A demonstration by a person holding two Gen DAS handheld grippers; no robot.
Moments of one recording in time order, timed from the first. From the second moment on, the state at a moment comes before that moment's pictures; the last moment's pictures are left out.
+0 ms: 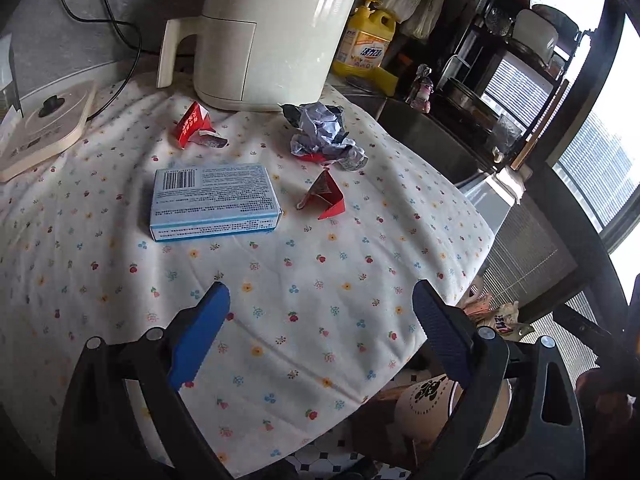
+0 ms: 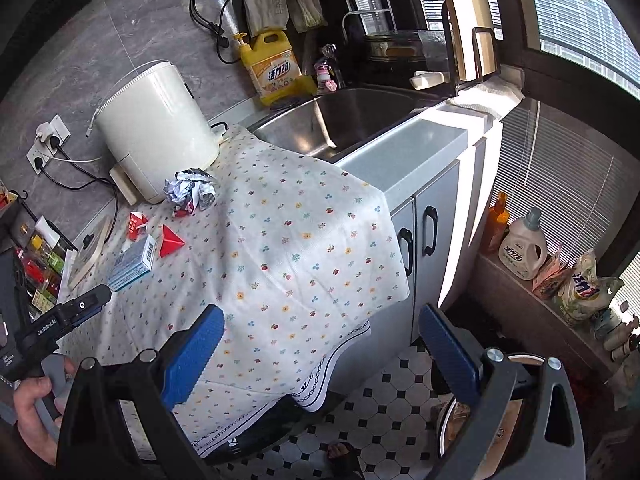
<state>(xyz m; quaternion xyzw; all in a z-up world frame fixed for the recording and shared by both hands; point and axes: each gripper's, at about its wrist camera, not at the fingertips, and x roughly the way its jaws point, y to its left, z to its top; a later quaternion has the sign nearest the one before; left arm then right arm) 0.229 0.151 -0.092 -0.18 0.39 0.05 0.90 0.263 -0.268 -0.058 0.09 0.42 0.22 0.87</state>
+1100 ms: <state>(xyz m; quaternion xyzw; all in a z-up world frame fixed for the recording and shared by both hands) 0.348 0.312 -0.107 -0.18 0.39 0.09 0.90 0.324 -0.137 -0.034 0.05 0.41 0.26 0.87</state>
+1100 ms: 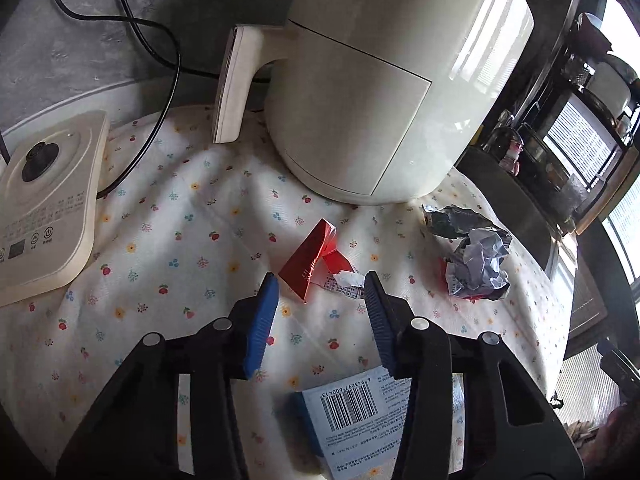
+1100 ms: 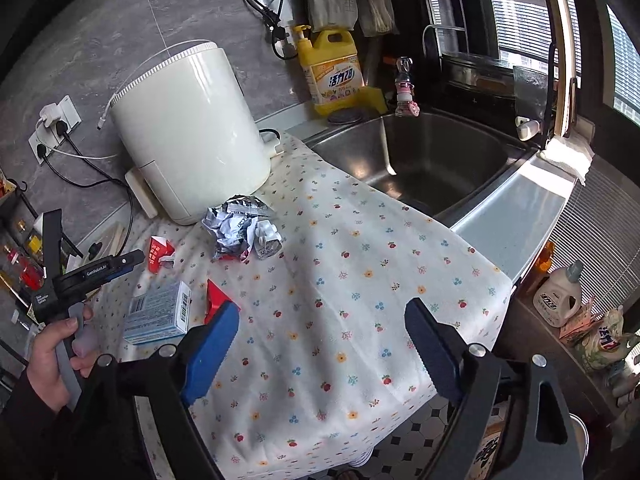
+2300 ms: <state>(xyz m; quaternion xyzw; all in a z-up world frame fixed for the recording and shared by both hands) 0.212 0.329 -0.096 -0.20 0.37 0.20 0.88 0.352 -0.004 -0.080 0.01 0.47 0.39 0.79</state>
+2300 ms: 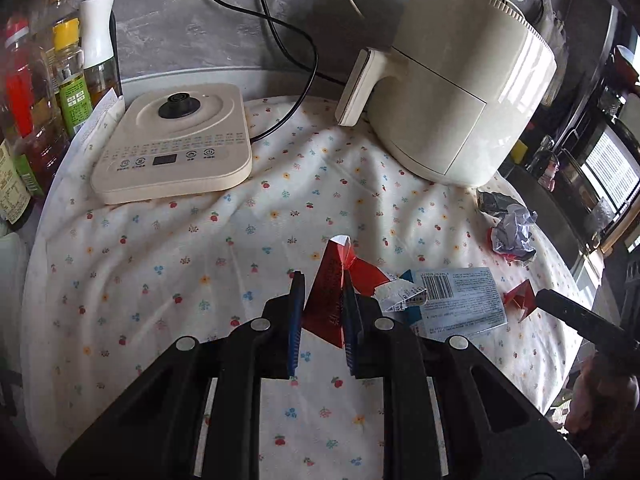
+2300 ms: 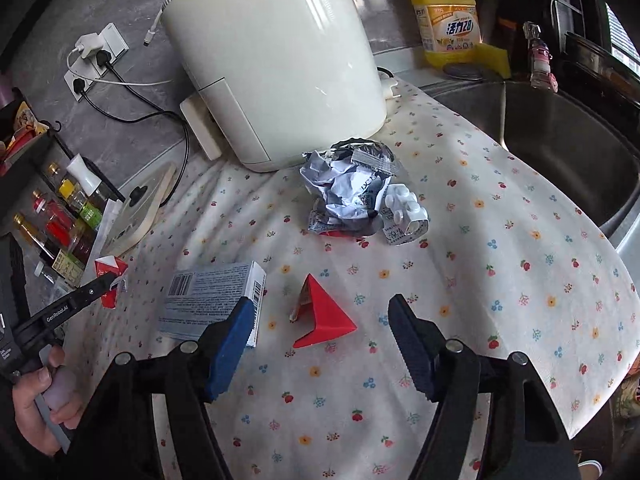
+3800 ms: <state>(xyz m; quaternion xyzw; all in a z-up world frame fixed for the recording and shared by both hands) 0.288 -0.015 -0.085 -0.13 0.42 -0.06 0.90 0.288 -0.401 -0.069 0.11 0.49 0.21 0.84</state>
